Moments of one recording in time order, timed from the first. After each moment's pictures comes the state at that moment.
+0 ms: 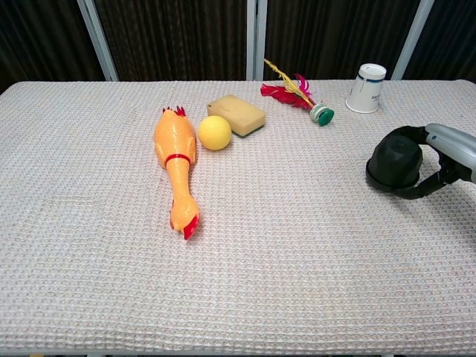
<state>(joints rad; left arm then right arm) -0.07 -1.23 -0.02 -1.40 1.52 1.50 -0.03 0.46 -1.67 0.17 -1.17 -1.21 1.01 0.04</state>
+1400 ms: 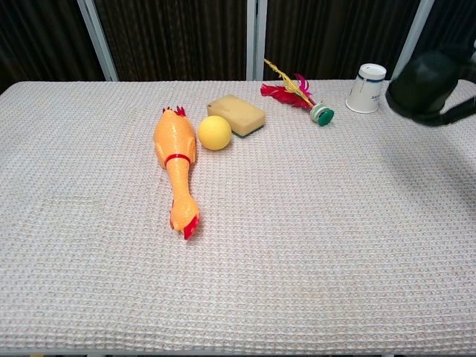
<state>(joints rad) -0.08 -1.23 -0.02 -1.41 1.51 1.49 -0.02 0.46 -1.58 0.27 -1.26 -1.22 1.12 0.11</state>
